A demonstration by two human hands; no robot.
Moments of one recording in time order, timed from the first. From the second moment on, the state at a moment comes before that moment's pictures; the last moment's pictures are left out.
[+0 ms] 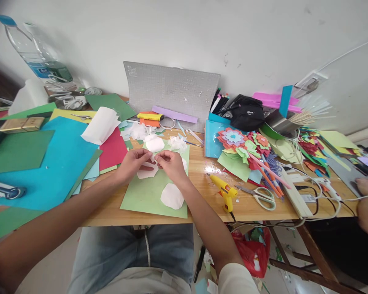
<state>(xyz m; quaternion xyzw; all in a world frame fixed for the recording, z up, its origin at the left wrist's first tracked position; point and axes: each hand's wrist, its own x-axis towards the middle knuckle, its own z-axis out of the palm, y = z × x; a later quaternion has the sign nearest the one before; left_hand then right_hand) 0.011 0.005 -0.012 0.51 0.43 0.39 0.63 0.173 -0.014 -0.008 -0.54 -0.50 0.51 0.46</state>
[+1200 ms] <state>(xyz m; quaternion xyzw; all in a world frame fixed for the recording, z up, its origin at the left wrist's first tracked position) 0.006 0.009 -0.002 0.40 0.48 0.36 0.69 0.182 -0.012 -0.028 -0.46 -0.80 -0.22 0.32</state>
